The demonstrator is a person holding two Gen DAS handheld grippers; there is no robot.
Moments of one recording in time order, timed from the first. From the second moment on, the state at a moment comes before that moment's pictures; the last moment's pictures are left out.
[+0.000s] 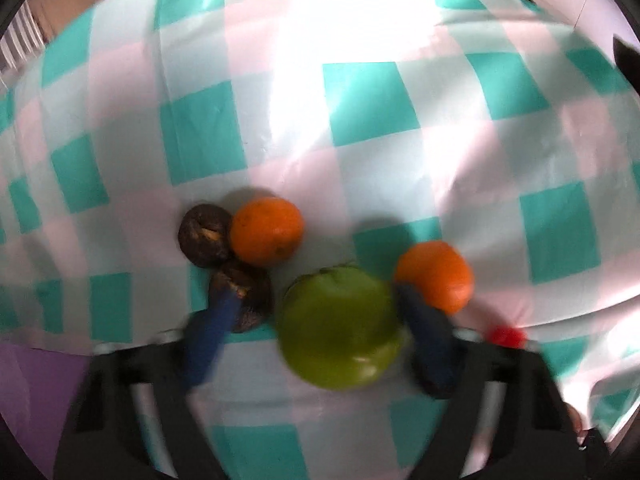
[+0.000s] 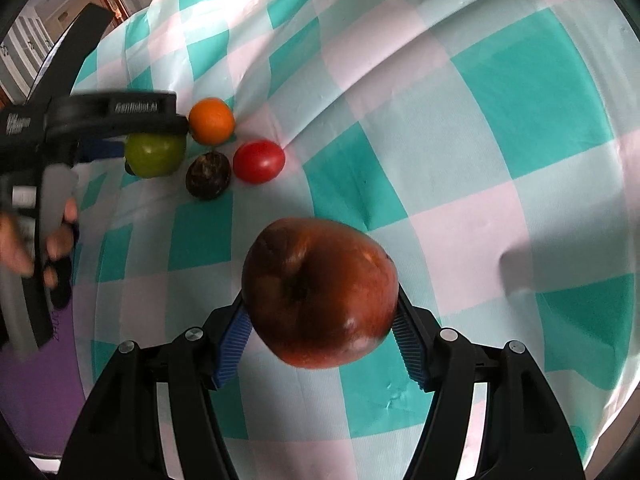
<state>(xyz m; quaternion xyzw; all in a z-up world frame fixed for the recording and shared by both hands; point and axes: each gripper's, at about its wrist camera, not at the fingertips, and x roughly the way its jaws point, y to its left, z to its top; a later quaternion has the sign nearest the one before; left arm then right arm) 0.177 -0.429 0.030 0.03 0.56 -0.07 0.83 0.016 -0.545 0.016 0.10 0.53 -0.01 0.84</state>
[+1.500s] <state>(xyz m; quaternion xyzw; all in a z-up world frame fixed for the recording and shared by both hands) -0.050 -0.362 0.081 0.09 0.55 -0.31 0.77 -0.125 -0.545 0.094 0.21 0.51 -0.13 0.82</state>
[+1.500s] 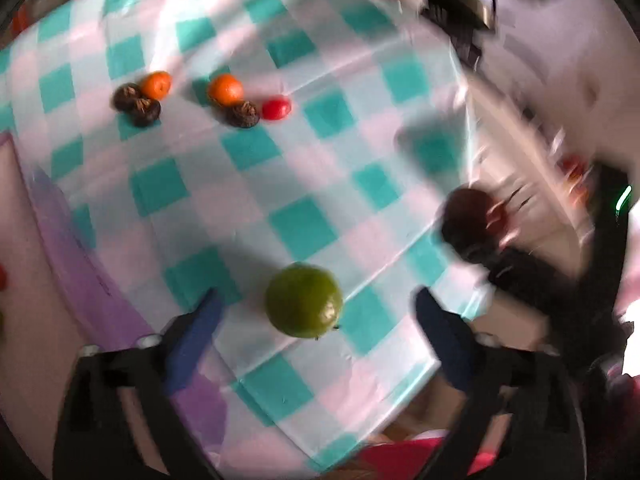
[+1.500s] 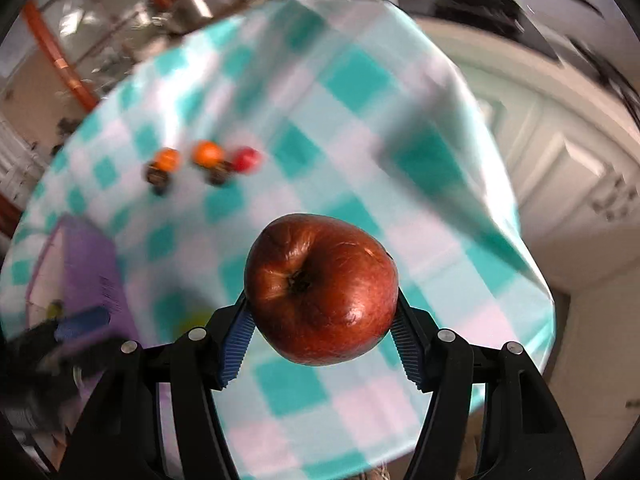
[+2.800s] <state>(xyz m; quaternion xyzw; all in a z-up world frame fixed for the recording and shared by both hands) -0.033 -0.384 0.015 0.10 0.57 -0.28 0.77 -0.119 -0.564 0.047 0.20 0.54 -0.02 0.82</state>
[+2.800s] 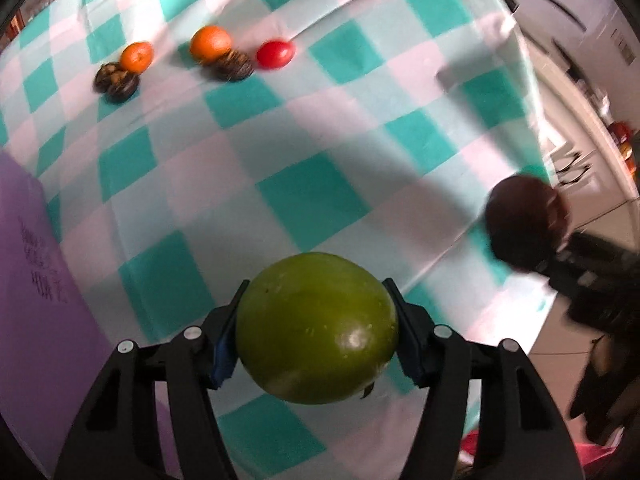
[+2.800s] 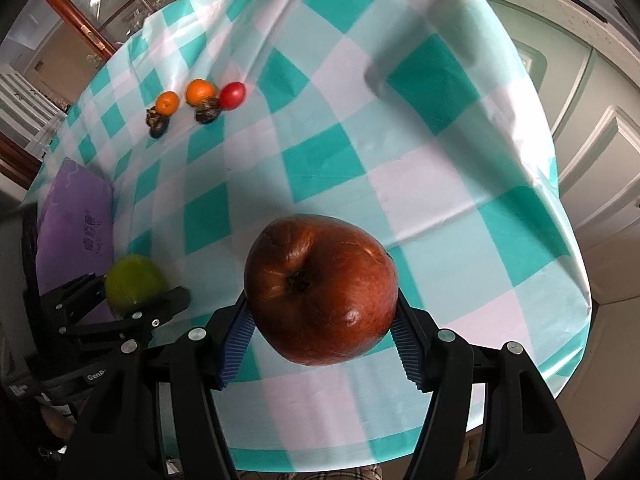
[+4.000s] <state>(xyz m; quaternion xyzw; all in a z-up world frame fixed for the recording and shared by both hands) 0.010 -0.088 0.064 0.11 0.61 -0.04 0.79 0.003 -0.174 0.047 -0.09 0.71 0.15 0.68</state>
